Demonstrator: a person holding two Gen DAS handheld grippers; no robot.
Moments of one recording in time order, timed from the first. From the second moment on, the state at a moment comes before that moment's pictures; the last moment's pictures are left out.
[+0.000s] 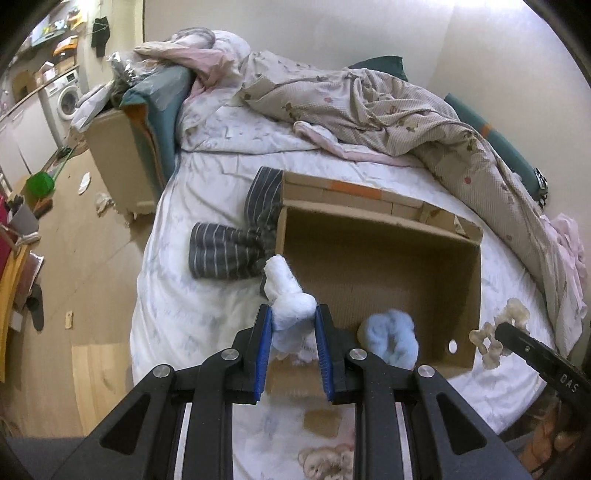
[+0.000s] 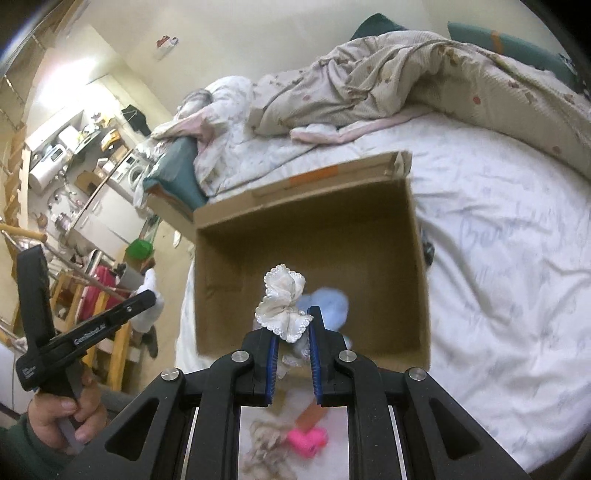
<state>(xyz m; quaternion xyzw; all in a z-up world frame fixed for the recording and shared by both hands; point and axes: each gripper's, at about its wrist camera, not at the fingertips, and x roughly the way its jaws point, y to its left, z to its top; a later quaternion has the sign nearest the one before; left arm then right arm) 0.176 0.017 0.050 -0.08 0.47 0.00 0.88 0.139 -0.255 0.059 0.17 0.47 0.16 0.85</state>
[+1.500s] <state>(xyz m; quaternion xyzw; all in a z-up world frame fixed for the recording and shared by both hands) 0.213 -0.017 -0.052 -0.04 0.53 -0.05 0.85 0.185 -0.258 -0.036 0.18 0.55 0.11 0.80</state>
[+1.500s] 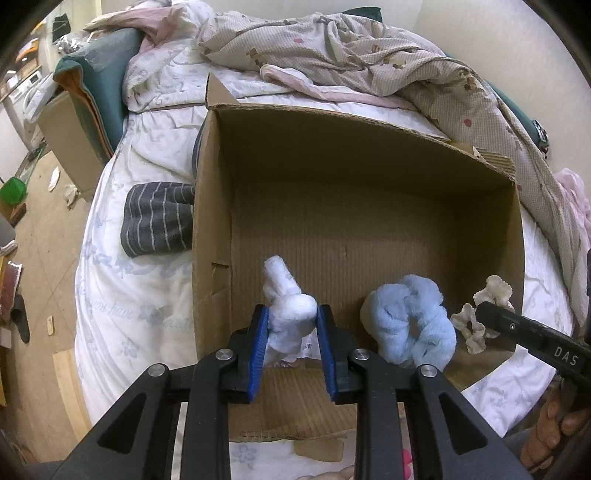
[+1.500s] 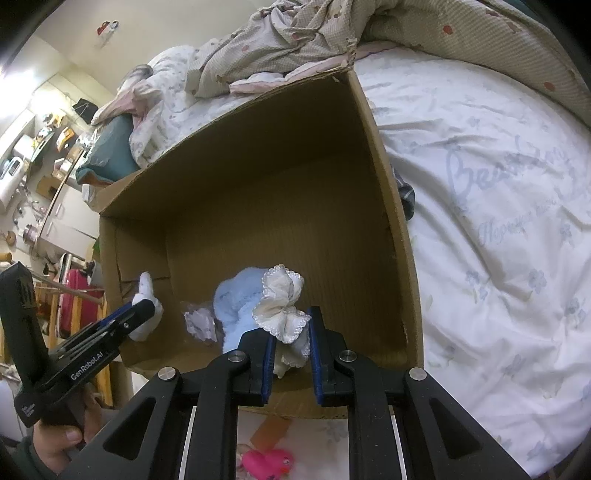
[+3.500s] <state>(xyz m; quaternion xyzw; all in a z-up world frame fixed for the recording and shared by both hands) 0.143 -0.007 -0.012 -0.03 0.50 -0.03 0.86 0.114 -0.259 0.004 0.20 0.51 0.13 0.82</state>
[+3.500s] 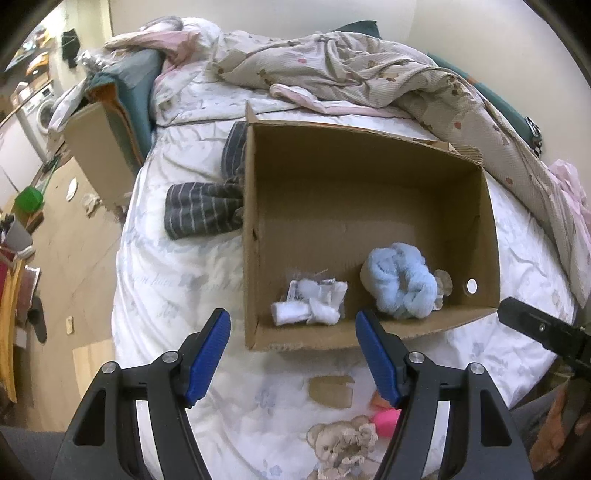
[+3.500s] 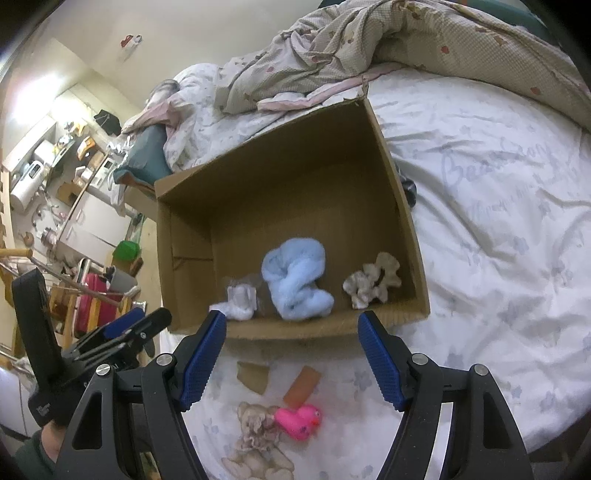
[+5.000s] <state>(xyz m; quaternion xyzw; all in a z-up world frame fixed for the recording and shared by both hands) 0.070 0.033 -0.034 -0.06 0.55 0.03 0.83 0.053 -0.230 -0.045 0.22 0.60 0.15 0.76</state>
